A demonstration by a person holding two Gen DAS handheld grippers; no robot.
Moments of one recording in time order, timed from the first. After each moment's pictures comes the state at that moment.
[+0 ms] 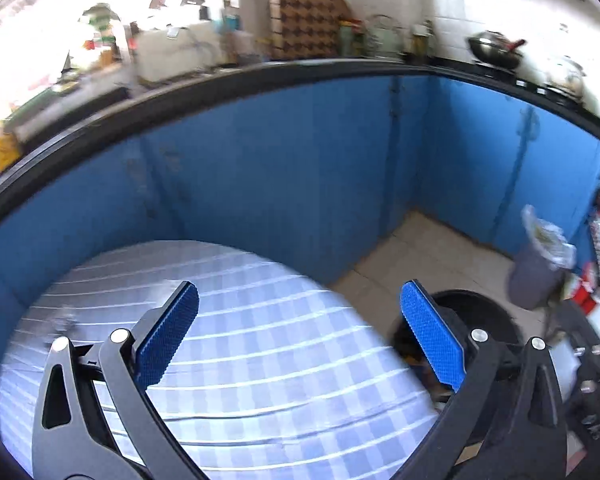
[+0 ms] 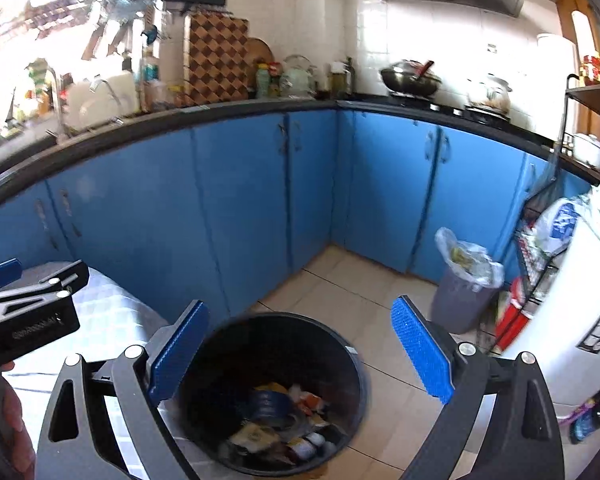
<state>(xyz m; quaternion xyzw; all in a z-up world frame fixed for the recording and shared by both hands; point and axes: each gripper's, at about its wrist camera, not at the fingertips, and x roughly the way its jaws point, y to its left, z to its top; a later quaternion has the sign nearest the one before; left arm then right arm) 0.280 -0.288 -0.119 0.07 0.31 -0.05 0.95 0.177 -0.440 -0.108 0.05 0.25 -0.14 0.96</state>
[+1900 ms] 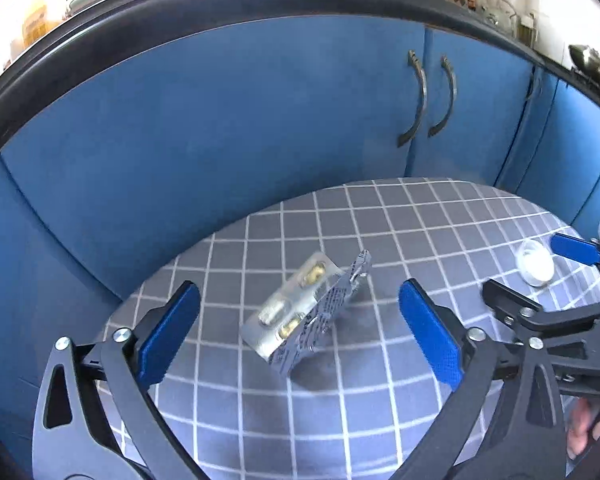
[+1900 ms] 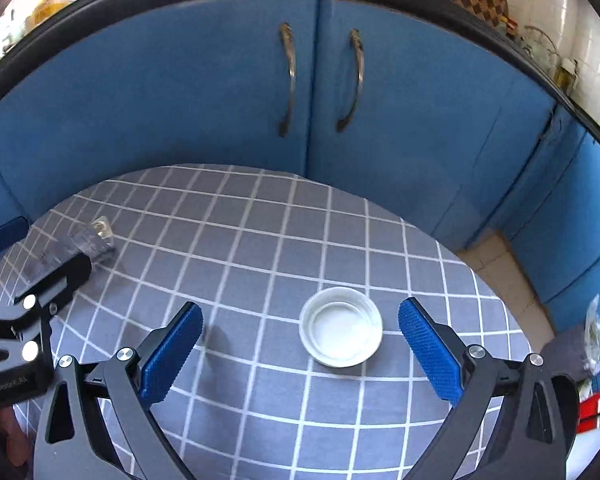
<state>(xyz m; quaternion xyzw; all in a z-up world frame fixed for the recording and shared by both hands) 0.381 0.014 -0.184 0.04 0.40 0.03 0.92 0.385 -0.130 -0.183 -0.06 0.45 0.10 0.89</state>
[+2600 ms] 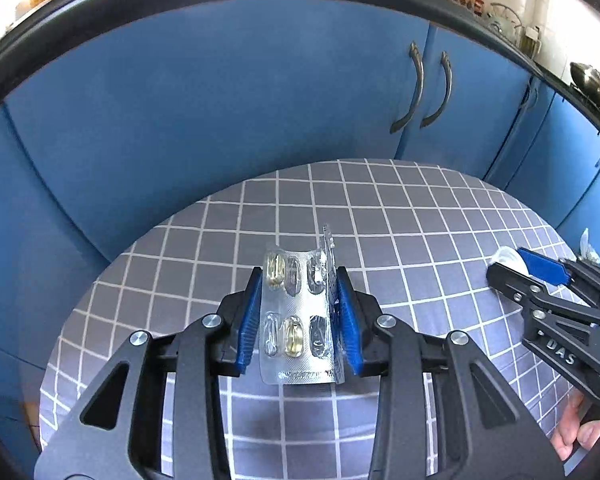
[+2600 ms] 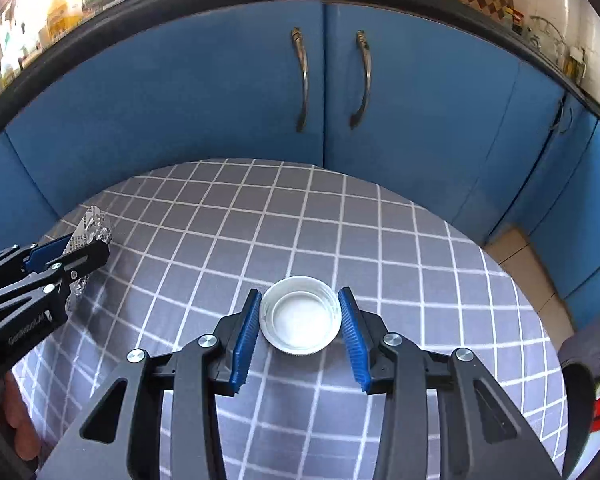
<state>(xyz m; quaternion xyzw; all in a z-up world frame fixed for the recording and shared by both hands) 0.344 0.032 -0.183 -0.02 0.42 0.01 0.91 0.360 -0.150 -0.184 -0.04 0.43 0.14 0.89</state>
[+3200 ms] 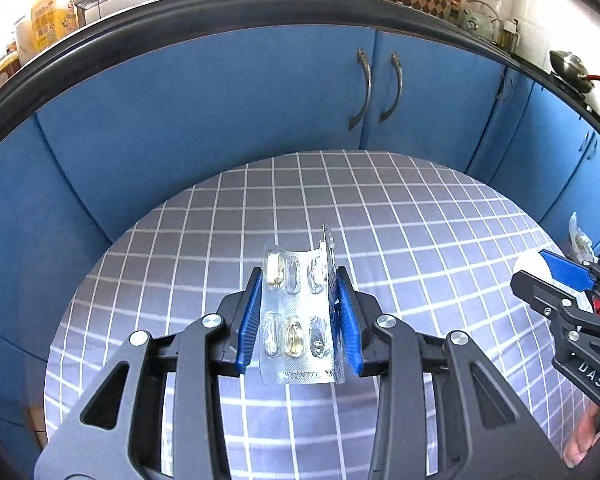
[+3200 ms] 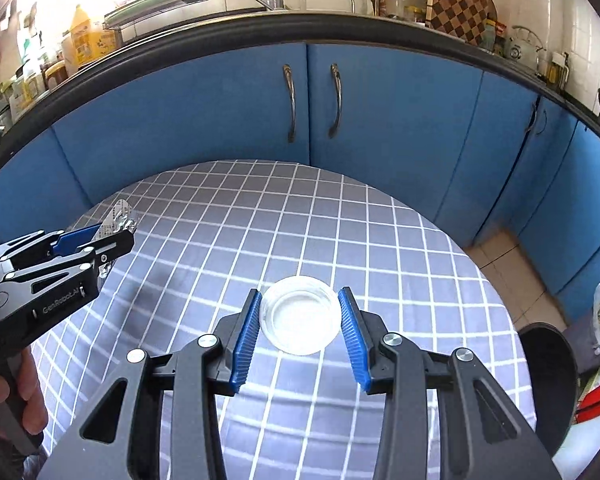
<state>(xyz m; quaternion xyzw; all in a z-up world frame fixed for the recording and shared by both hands) 0.288 -0.006 -0.159 0.00 0.41 -0.01 0.91 0.276 -0.177 -0.143 -0.05 0.40 0.13 0.90</state>
